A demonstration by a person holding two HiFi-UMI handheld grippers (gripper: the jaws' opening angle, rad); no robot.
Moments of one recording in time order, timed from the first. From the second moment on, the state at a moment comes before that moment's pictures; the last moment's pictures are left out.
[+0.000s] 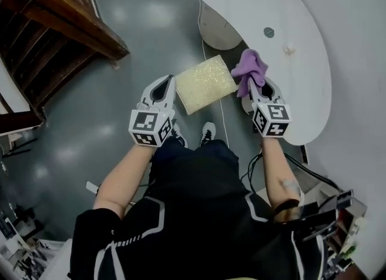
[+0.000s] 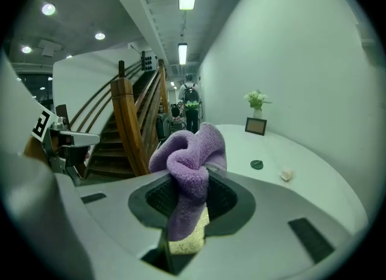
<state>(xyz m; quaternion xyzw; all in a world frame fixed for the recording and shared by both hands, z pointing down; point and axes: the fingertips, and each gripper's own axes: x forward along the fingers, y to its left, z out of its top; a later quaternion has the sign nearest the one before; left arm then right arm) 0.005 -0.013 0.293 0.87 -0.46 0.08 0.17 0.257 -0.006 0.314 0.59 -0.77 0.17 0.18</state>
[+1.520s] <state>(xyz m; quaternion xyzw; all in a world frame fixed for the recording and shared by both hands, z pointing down) 0.034 -0.012 0.633 0.74 -0.51 0.21 0.37 0.300 -0.060 0.729 0.46 -0.71 0.30 0.43</state>
